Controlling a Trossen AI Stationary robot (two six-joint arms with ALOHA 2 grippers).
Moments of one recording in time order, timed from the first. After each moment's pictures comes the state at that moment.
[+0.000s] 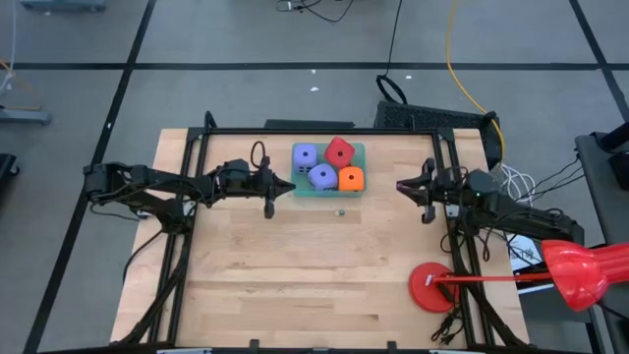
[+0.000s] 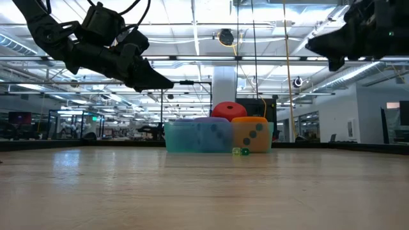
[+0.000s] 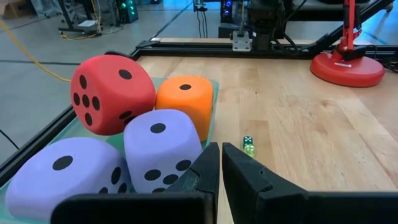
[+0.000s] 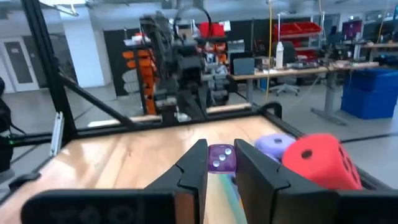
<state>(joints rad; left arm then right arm) 0.28 1.32 0.42 0.65 0.16 0.08 -0.33 0.18 0.16 0.12 -0.21 0.10</state>
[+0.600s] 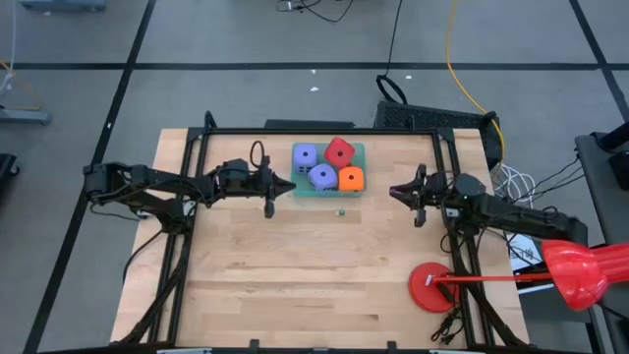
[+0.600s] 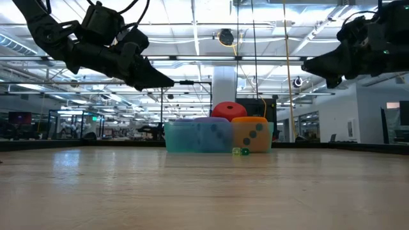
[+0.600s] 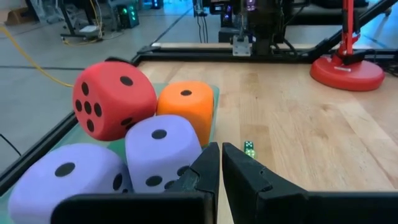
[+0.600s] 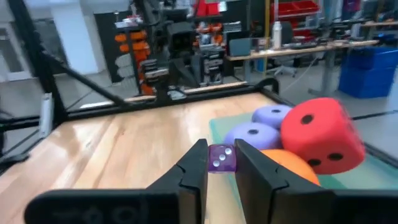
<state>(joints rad) 0.28 1.32 0.42 0.66 0.16 0.08 -0.33 0.26 0.05 0.22 -0.19 0.11</state>
